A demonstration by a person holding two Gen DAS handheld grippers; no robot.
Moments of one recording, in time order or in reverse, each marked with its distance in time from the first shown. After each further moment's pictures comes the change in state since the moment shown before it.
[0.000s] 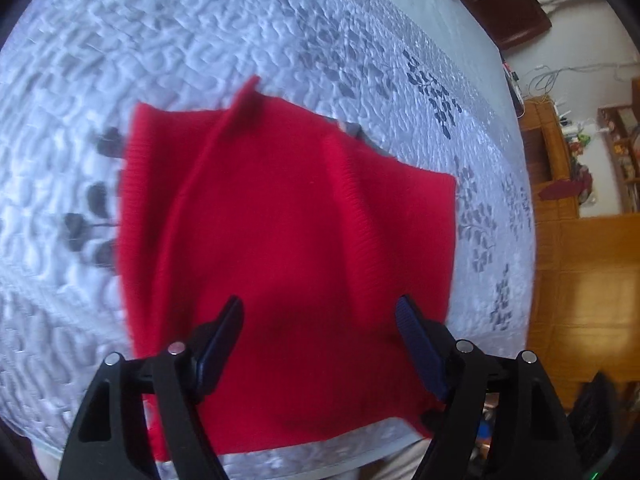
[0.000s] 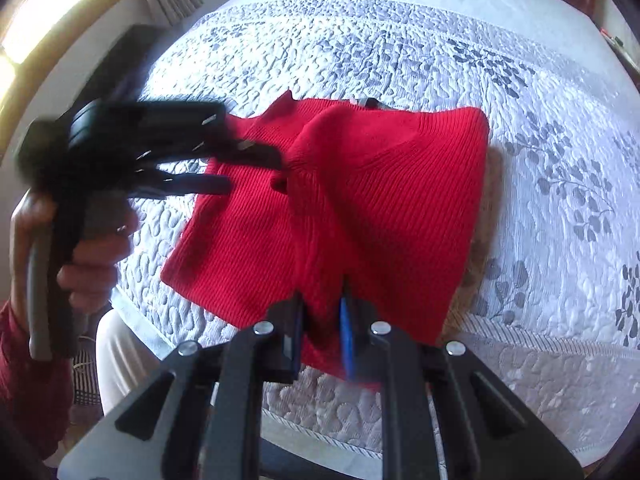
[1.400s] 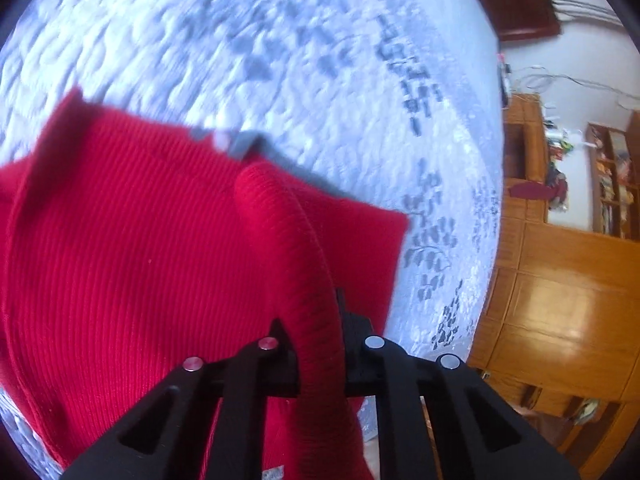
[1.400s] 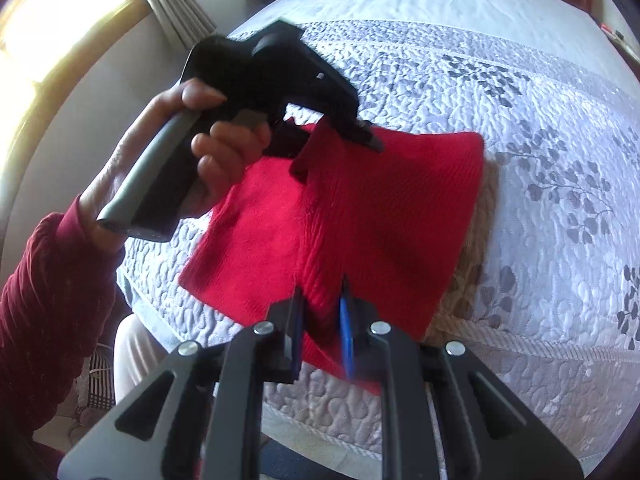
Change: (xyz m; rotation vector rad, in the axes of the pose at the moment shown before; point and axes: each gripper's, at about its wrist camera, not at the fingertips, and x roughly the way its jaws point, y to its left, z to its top) left arm 0.065 -0.059 0.071 -0.042 0.145 -0.166; right arm -0.028 -0.027 -0.008 0.006 -0.071 0.096
